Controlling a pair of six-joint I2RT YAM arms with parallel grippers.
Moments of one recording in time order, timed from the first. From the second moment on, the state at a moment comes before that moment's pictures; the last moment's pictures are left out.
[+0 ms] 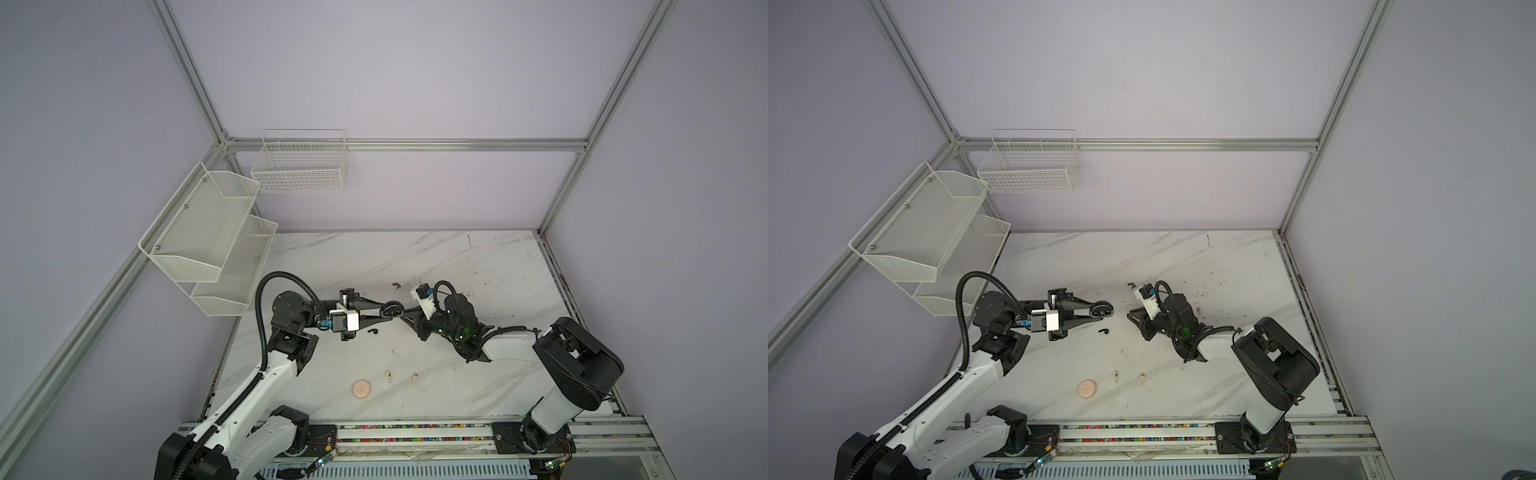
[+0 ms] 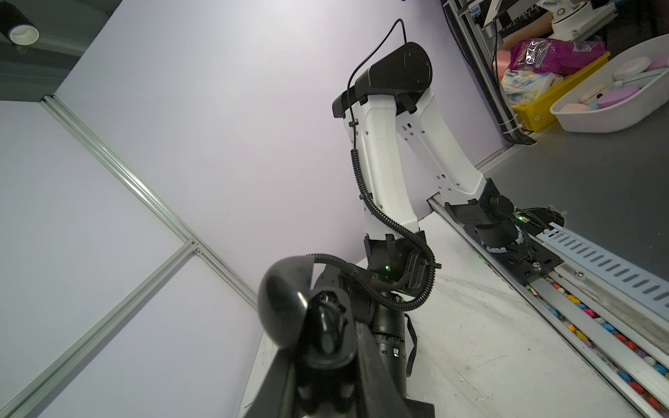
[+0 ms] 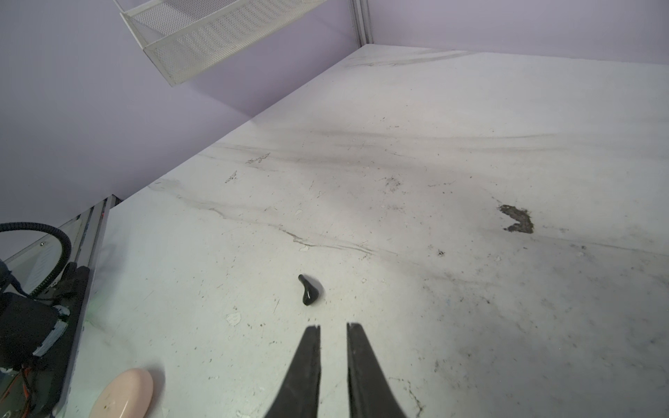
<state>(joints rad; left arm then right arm) -0.32 0.97 0.65 0.68 1.24 0.34 0.71 1.64 0.64 0.67 -0.41 0.18</state>
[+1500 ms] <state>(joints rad) -0.31 0.84 0.58 0.66 1.14 0.31 0.91 2.01 1.10 0.17 -0.13 0.18</state>
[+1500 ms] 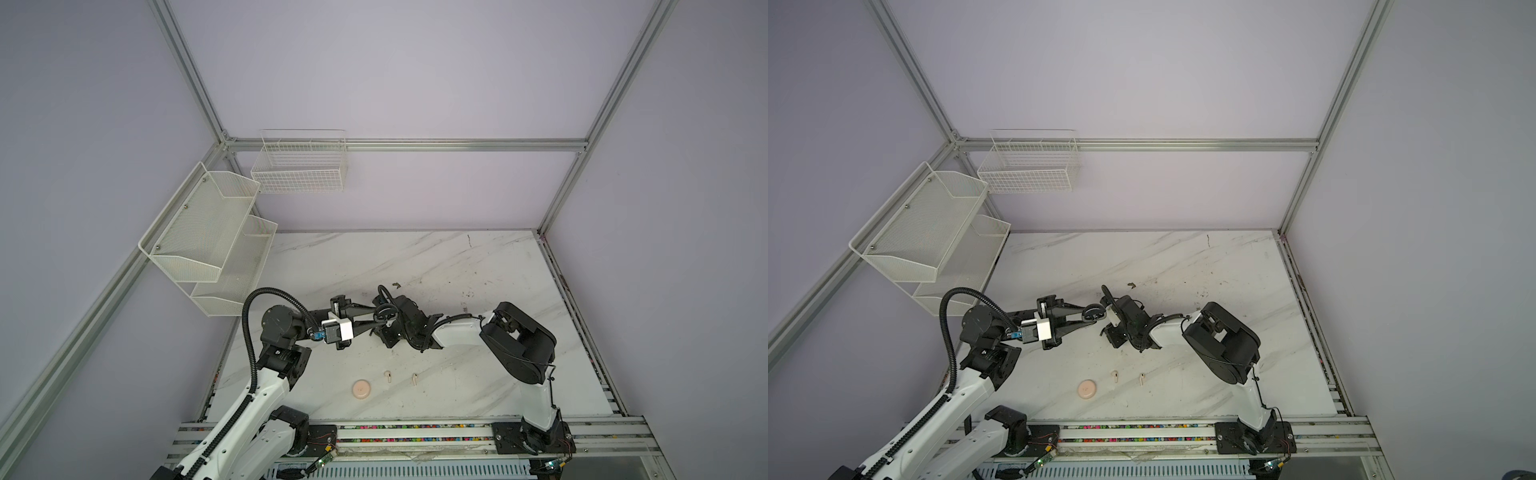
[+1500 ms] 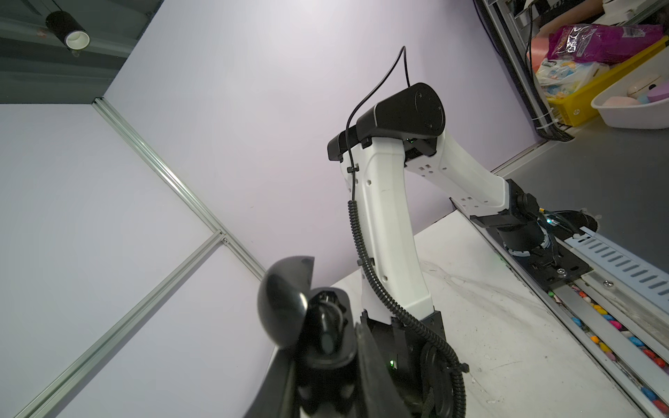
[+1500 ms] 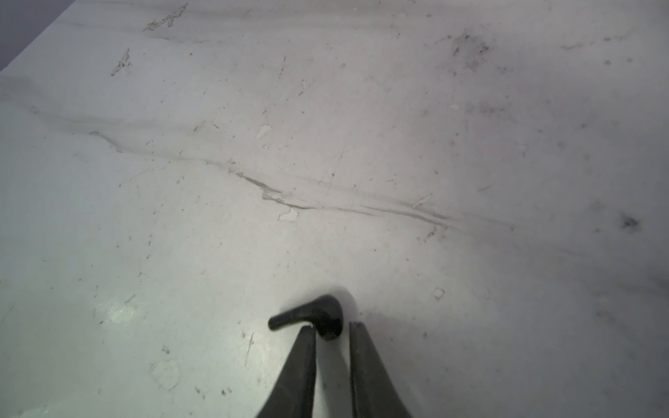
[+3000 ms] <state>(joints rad) -0.23 0.58 0.33 0.66 1.01 0.13 0.95 2.18 1.61 -0.46 -0.08 0.23</state>
